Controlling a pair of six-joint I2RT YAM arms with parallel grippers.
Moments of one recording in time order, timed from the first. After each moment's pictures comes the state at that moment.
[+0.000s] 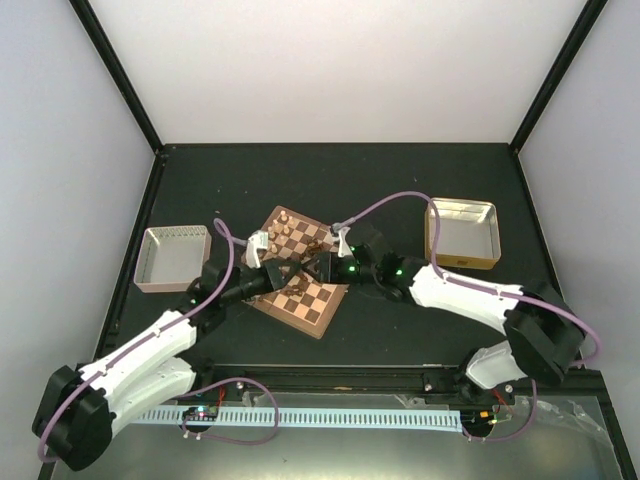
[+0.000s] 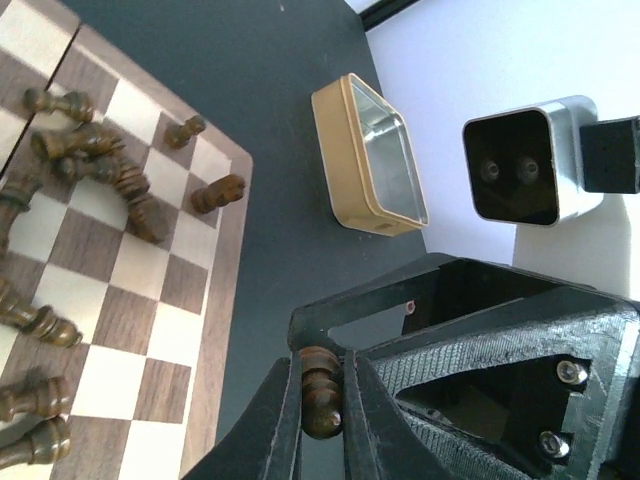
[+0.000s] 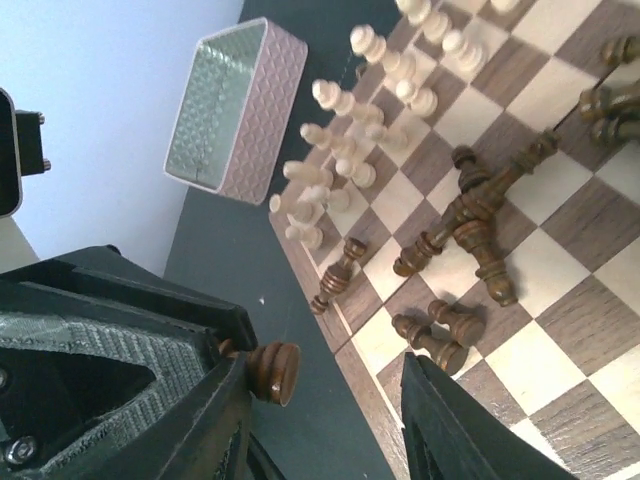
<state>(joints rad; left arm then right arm) -0.54 0.87 0.35 0.16 0.39 -0.95 0.87 1.46 0.84 0.05 -0.30 0.86</state>
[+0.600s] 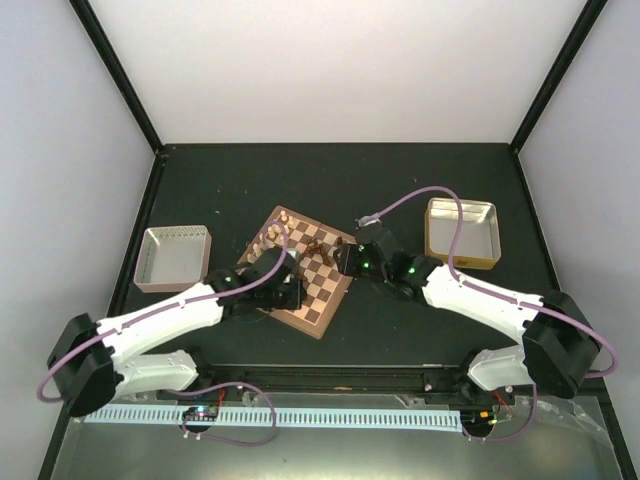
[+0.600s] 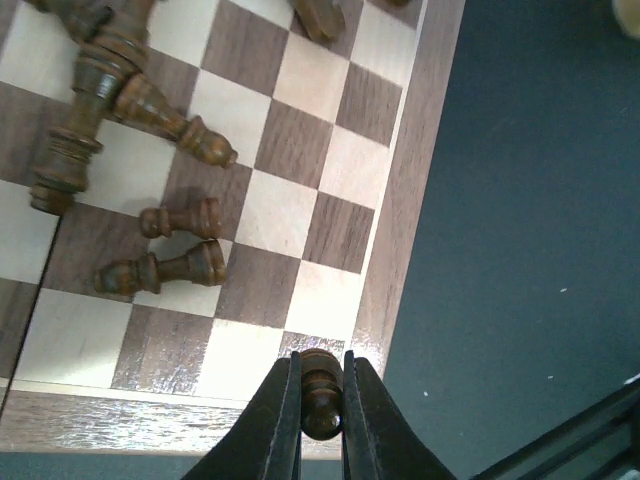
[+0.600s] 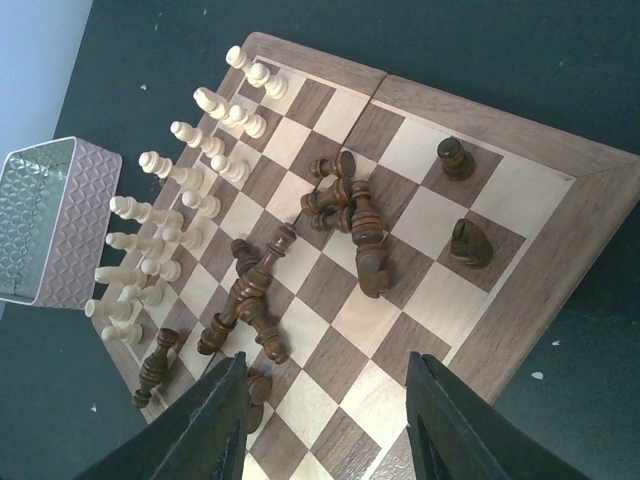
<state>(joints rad) -0.83 1.10 0.68 -0.49 0.05 -0.80 0.85 1.35 0.84 -0.19 0.08 0.81</state>
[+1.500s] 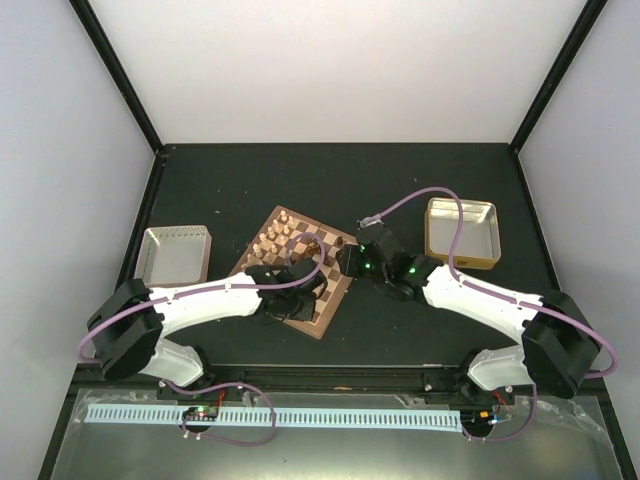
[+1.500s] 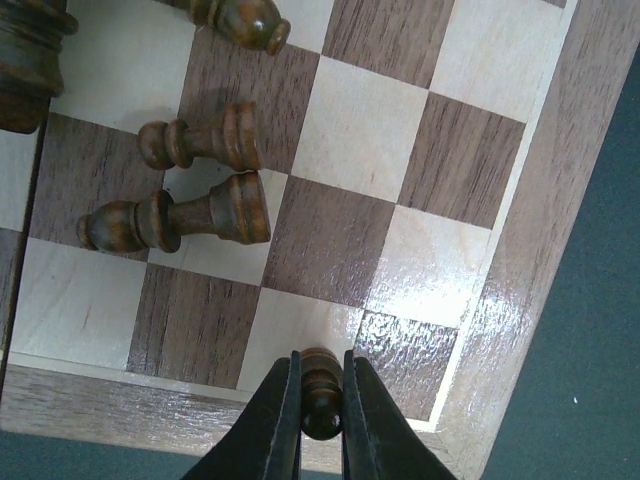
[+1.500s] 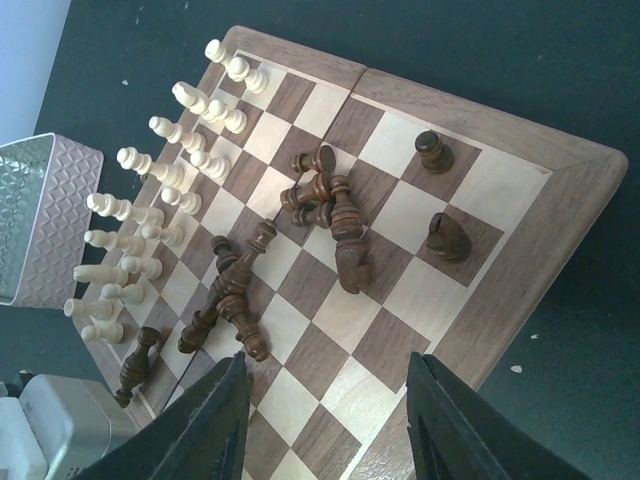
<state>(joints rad) -0.97 1.42 0.82 -0.66 -0.10 -0.82 0.84 1.35 0.83 -0.20 0.09 0.80</state>
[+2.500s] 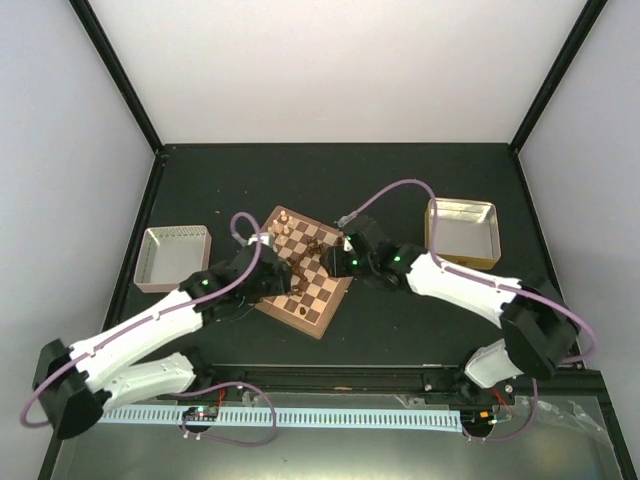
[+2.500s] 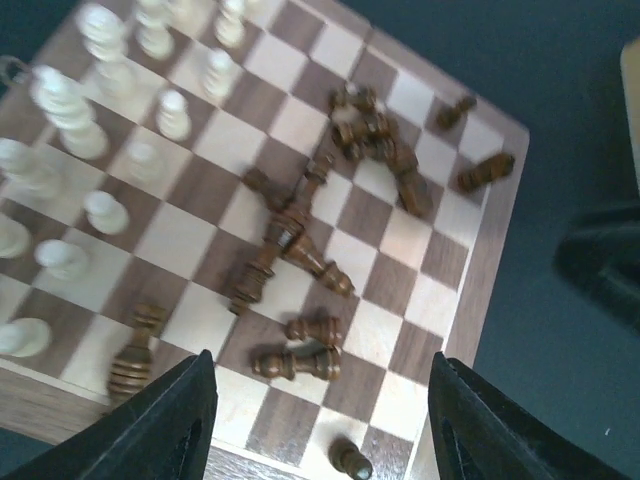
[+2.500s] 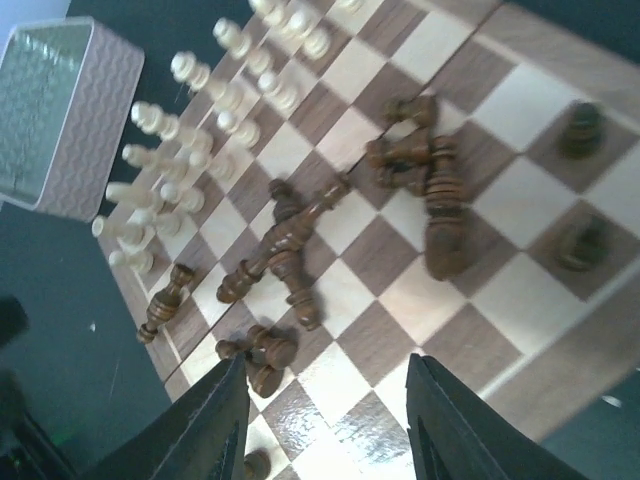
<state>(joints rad) -0.82 1.04 0.75 -0.59 -0.22 -0.81 0.84 1.44 0.92 -0.24 -0.06 0.67</state>
